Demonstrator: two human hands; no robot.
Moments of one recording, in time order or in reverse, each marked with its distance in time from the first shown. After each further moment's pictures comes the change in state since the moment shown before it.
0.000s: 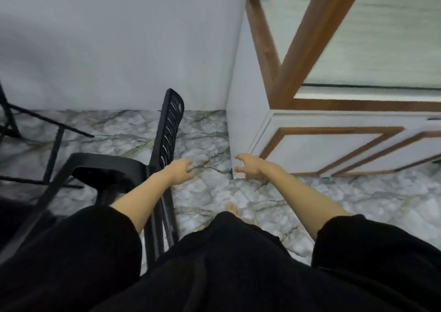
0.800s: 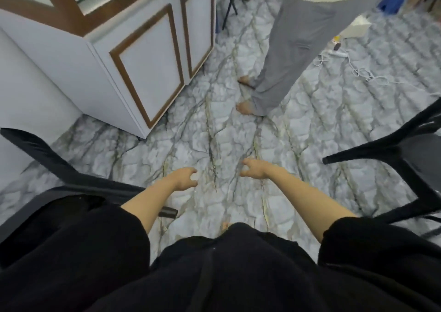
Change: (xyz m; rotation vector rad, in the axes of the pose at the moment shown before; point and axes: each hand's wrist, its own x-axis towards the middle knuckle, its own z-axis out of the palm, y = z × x) left_hand -0.266 -0.051 0.251 0.745 -0.417 0.709; right_hand -0.350 -0.147 0.464 0.775 0.293 0.706
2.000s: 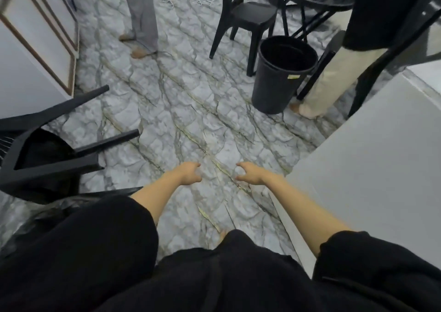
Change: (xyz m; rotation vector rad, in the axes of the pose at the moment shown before) left_hand -0.565 -0.193 0.473 0.565 -0.193 0.484; right_hand -0.525 -0.282 0.737 0.576 0.297 0.445
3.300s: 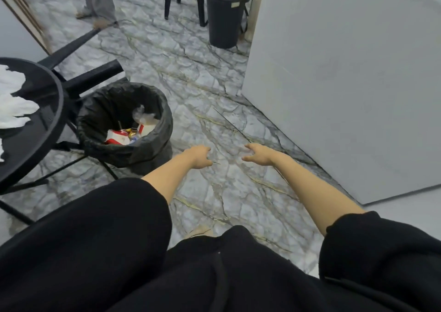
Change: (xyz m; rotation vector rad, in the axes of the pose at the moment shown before) left_hand -0.560 -0.130 0.427 0.312 -0.069 0.269; right_hand -0.506 -0.182 0.572 0.243 0.184 0.242
